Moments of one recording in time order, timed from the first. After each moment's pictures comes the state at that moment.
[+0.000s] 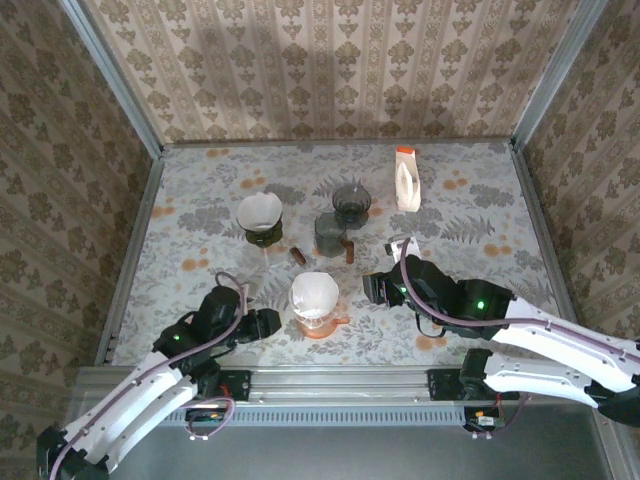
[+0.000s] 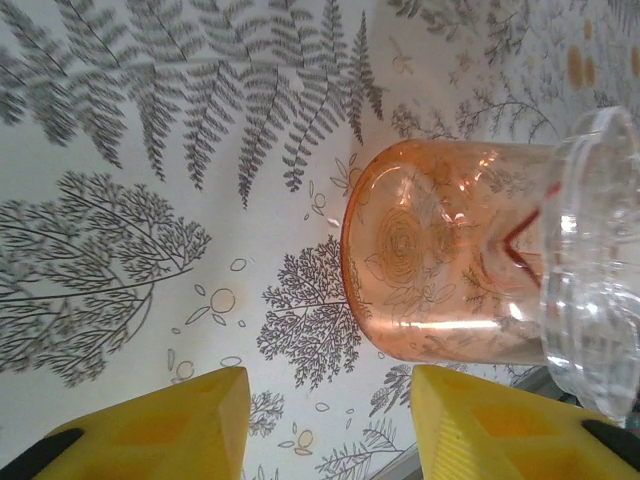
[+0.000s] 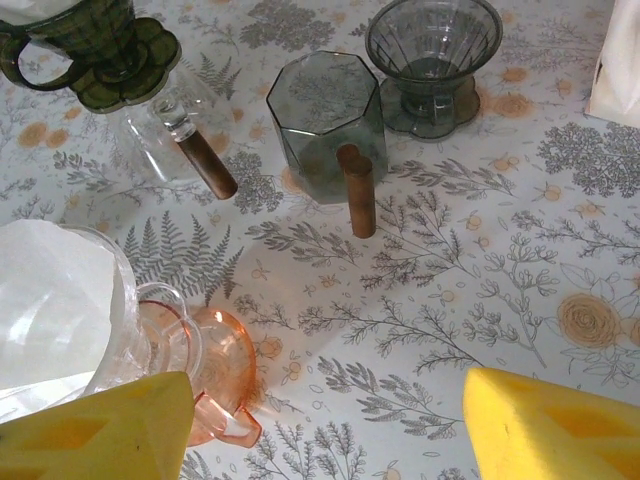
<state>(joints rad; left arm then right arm) -0.70 0.44 0.23 -0.56 0.30 -0.87 1.04 0.89 0.89 -0.72 0.44 0.58</state>
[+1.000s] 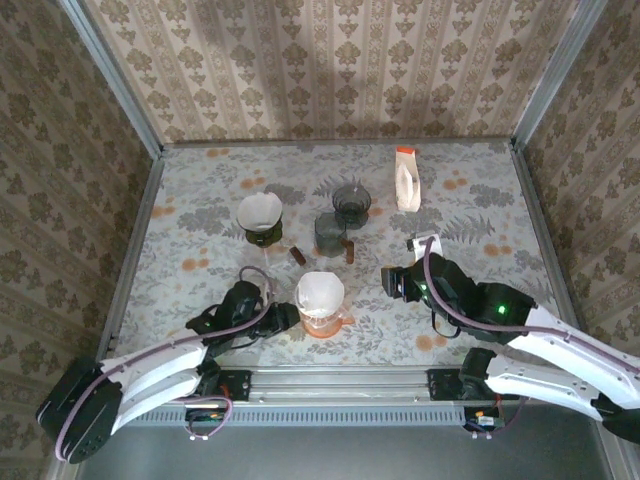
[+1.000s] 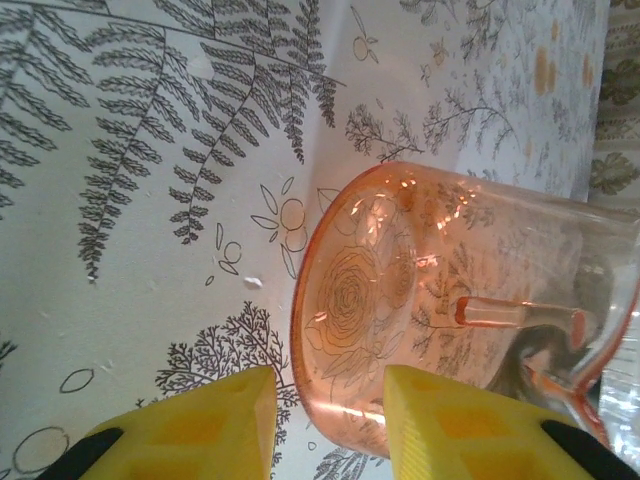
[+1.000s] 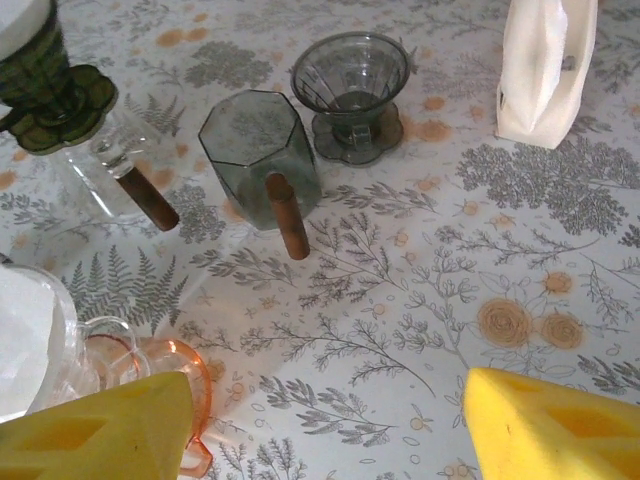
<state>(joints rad) -0.77 0.89 0.14 0.05 0.37 -1.04 0.94 0.80 0.86 -0.76 0.47 0.54</state>
